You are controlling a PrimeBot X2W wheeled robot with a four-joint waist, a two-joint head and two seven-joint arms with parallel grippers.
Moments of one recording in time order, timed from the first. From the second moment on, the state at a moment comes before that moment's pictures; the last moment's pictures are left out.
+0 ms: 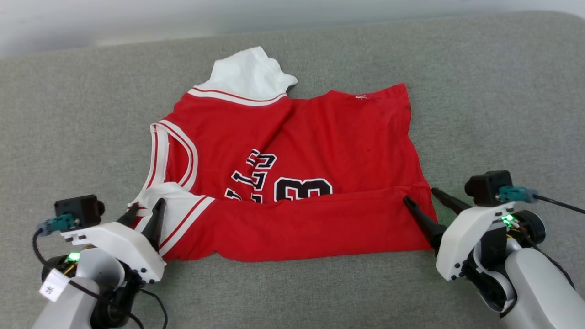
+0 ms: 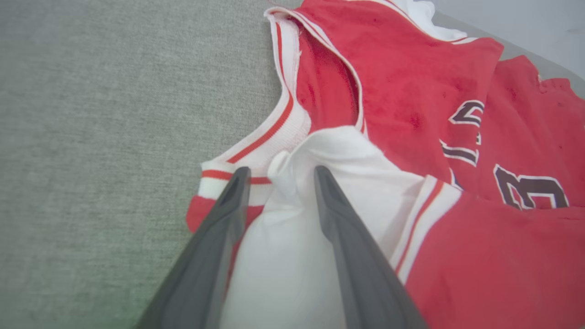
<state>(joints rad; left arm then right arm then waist) -0.24 0.44 -0.27 0.22 -0.79 0.11 0.13 -0.36 -0.29 0.34 0.35 0.50 0.13 0.24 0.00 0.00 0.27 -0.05</state>
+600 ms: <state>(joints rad) -0.11 0.70 -0.22 -0.02 -0.88 0.17 0.49 -0.17 -0.21 0.18 0.12 0.39 0.13 0.05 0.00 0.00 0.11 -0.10</state>
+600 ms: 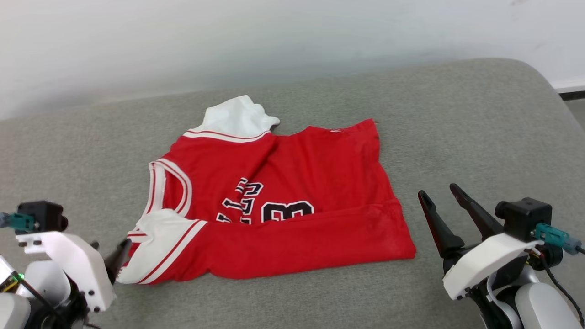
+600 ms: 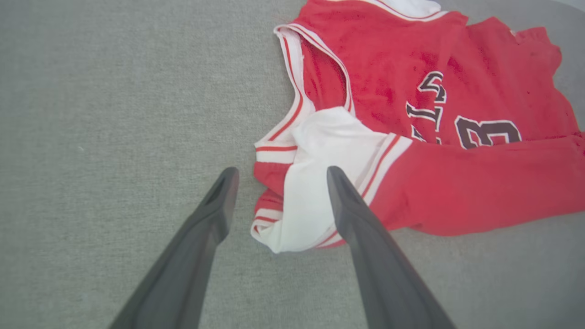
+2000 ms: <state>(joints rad) -0.06 0.69 -0.23 -0.10 -0.92 0.21 0.54 -0.21 -0.25 0.13 0.14 0.49 0.13 0.60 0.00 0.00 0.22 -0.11</state>
